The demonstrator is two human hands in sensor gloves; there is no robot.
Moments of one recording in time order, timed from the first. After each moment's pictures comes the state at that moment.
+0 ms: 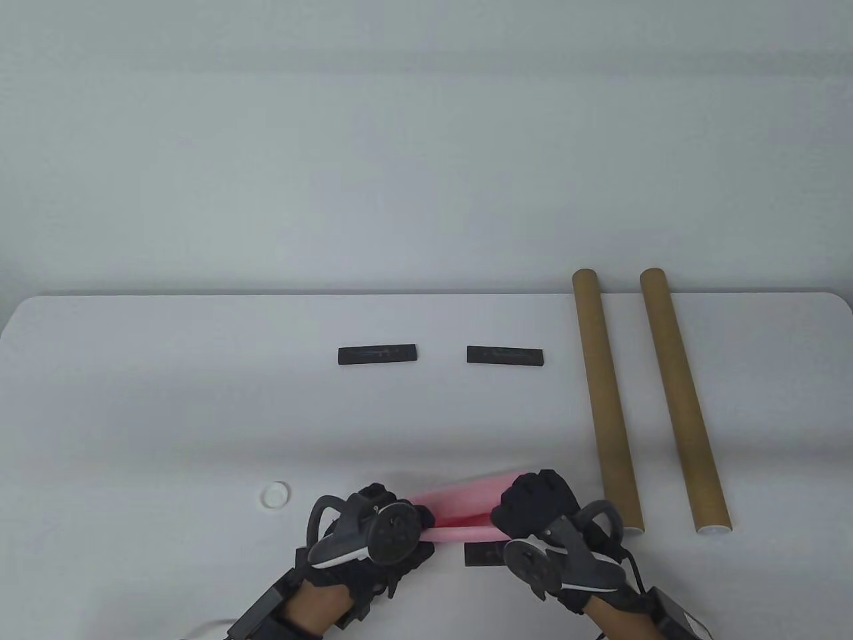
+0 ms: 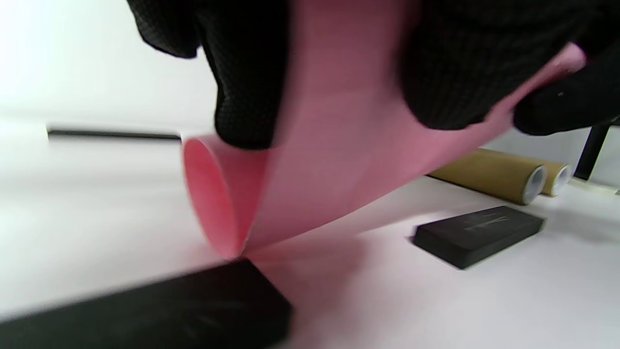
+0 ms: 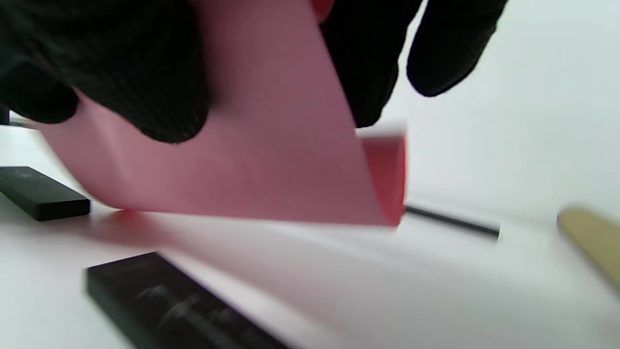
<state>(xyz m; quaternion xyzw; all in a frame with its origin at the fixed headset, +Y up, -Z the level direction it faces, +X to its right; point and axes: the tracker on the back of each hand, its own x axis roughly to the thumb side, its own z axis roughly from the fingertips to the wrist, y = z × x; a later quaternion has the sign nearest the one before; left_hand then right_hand) -0.093 -0.713 -0.295 0.01 -0.29 0.02 0.96 0.132 -0.700 -0.285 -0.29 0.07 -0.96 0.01</state>
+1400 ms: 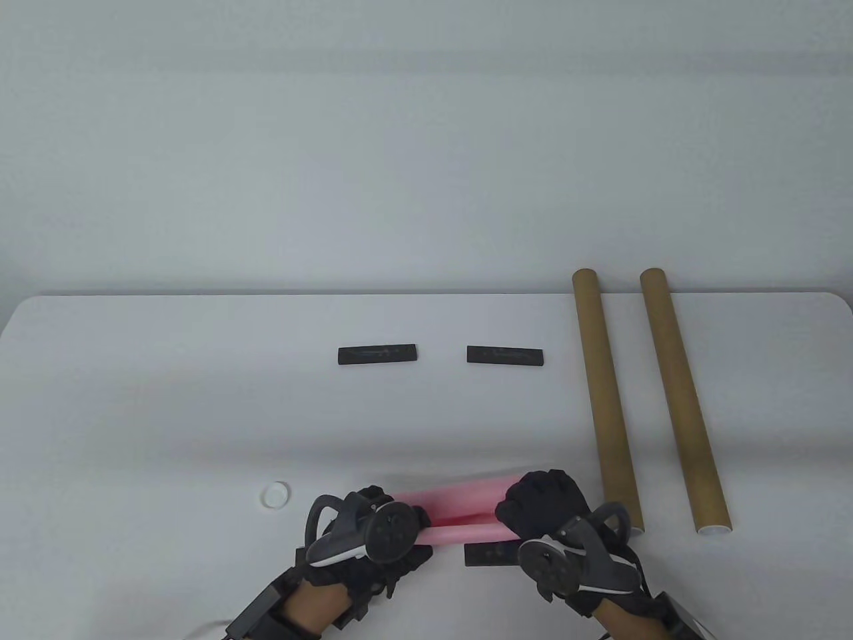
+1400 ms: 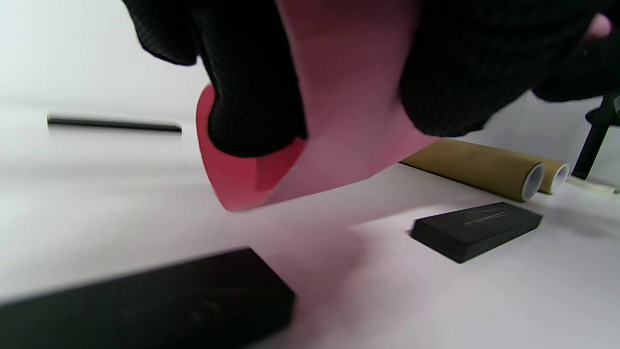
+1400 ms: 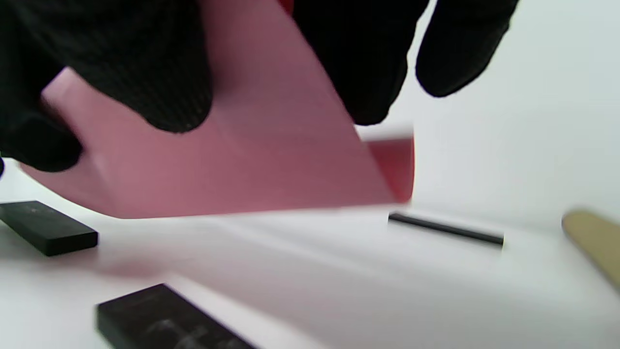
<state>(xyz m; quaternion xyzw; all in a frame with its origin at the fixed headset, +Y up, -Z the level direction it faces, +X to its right) -0.094 -0.716 -0.296 0.02 -0.29 0.02 0.96 0.143 -0.686 -0.280 -0.29 0.08 -0.96 -0.02</state>
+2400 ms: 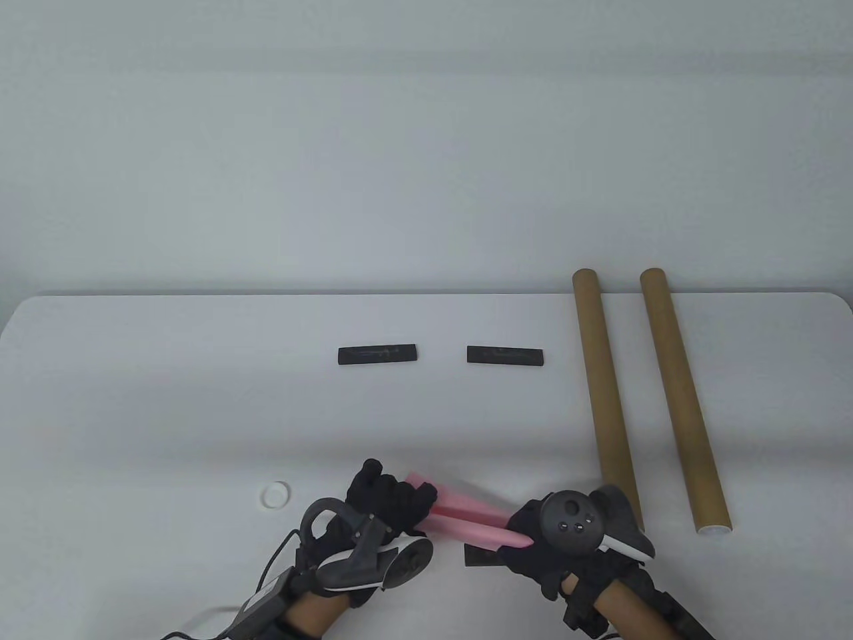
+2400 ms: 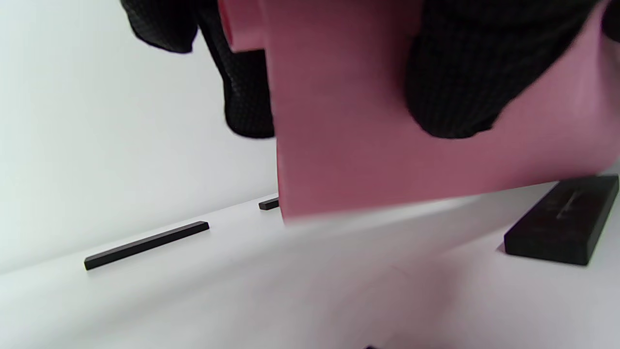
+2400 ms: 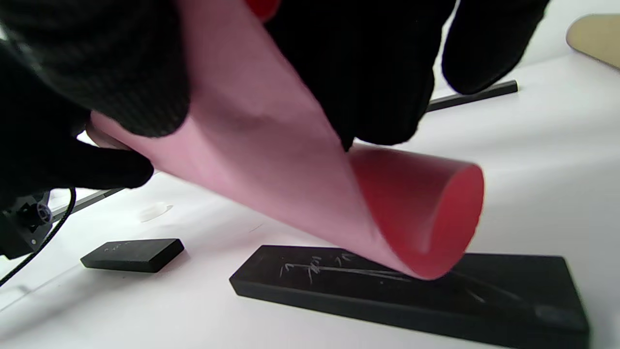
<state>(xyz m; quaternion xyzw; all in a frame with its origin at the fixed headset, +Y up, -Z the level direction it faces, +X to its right) -0.089 -0.707 -0.289 0.11 -0.29 -0.07 0.95 0.157 -0.695 -0.292 -0.26 -0.04 -0.95 -0.16</state>
